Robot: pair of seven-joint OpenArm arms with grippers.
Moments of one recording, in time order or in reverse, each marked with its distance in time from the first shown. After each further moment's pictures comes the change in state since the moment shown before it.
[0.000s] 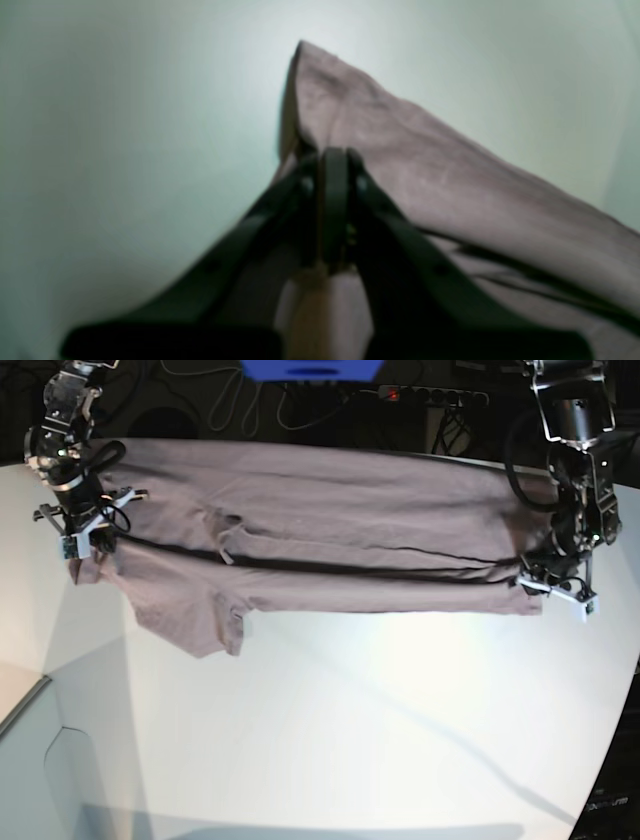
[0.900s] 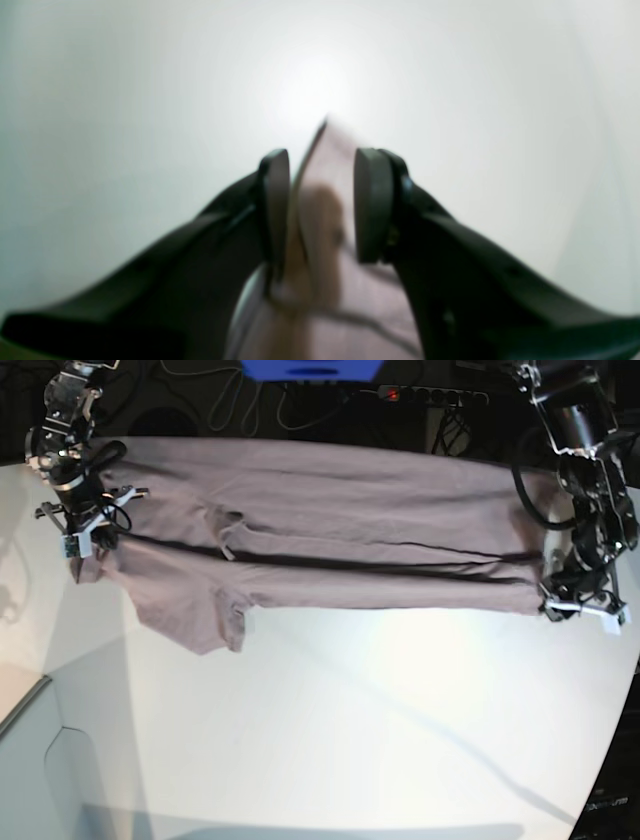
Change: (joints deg) left arm -2.7 1.7 -9.3 3.5 0.5 0.5 0.5; right arm 0.2 0.2 0.0 -0.7 0.0 -0.1 -2.5
